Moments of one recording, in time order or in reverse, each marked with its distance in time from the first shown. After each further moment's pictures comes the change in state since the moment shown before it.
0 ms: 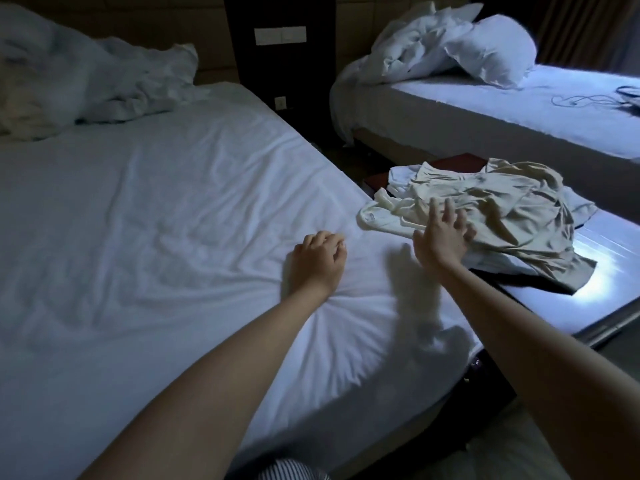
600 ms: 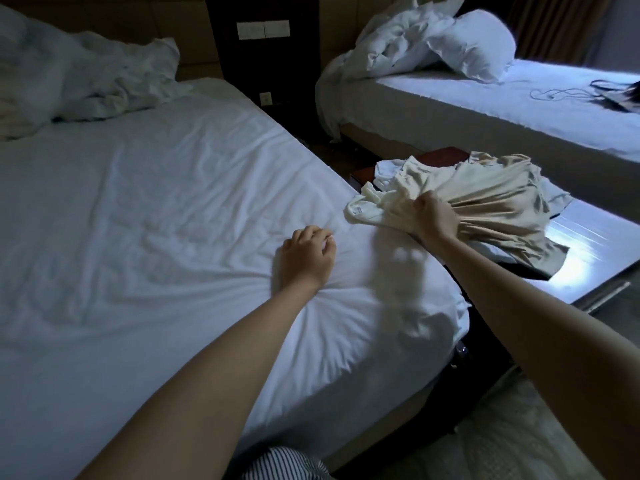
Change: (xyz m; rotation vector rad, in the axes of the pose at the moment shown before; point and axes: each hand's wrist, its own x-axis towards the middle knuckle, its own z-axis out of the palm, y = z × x) left_hand -0.001 0.003 -0.003 -0.056 -0.006 -0.009; right_hand 0.015 0.000 -0.026 0.257 0.050 0.053
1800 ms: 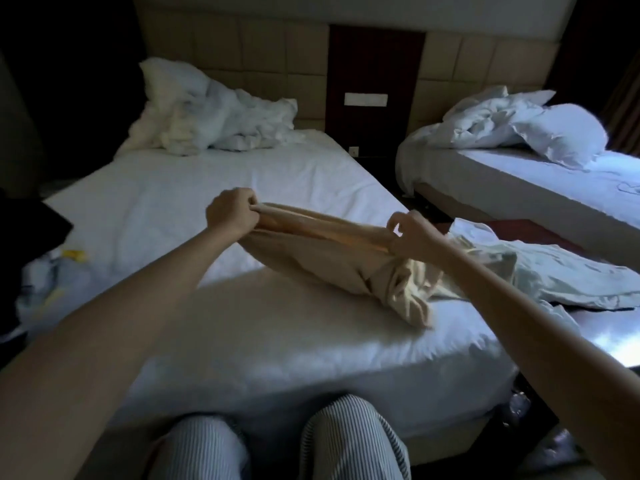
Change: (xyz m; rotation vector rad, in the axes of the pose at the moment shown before) left_hand -0.072 -0.139 -0.314 0.165 0.212 -0.359; right_hand -0.166 -0.184 -0.068 -0.052 -0.413 -0.621
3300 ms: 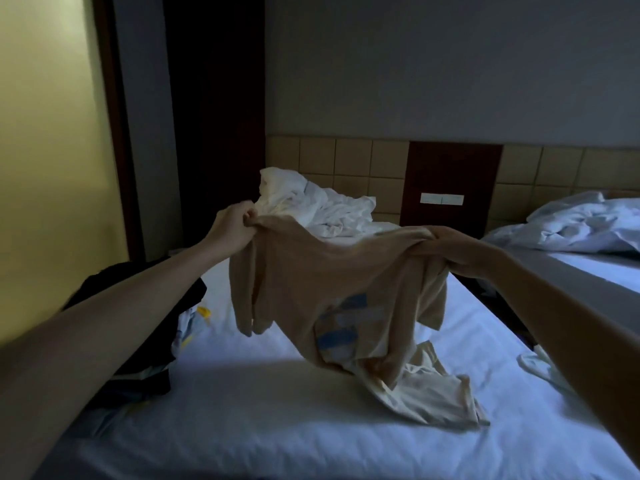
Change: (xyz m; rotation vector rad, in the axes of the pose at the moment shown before) left_hand -0.006 -0.092 -0.195 -0.138 0.300 0.100; right_hand 0.030 -0.134 -0.082 0.799 -0.369 -0.330
